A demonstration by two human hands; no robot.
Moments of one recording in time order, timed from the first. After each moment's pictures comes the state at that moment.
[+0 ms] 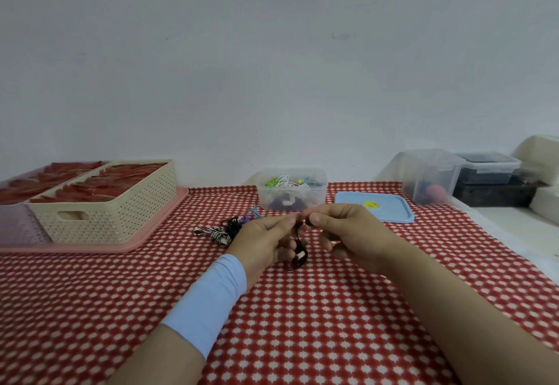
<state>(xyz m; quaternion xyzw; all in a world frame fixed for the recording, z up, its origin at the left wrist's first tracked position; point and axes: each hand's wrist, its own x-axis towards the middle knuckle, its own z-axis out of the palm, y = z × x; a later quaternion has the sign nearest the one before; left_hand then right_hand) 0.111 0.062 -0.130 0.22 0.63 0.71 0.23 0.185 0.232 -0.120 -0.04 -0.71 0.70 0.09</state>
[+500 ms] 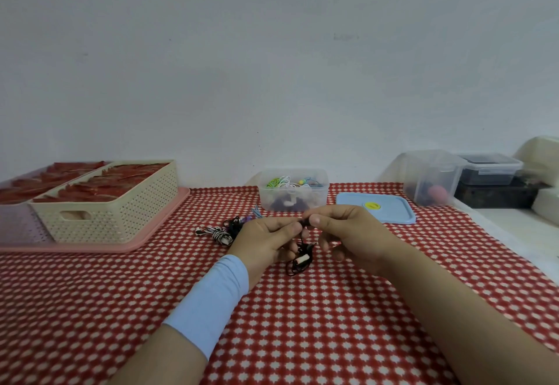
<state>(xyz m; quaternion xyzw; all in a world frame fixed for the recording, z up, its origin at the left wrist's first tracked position) 0.112 0.062 -0.130 0.25 0.64 0.69 0.21 0.188 0.229 -0.119 -0.04 -0.71 0.69 0.09</state>
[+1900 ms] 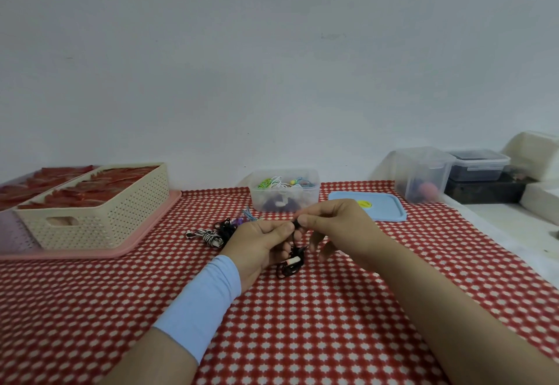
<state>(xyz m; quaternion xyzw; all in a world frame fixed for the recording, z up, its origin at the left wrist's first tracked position) 0.117 0.067 -0.125 0.21 0.62 0.71 0.26 0.194 0.226 -0.108 -0.04 -0.76 0.63 0.14</state>
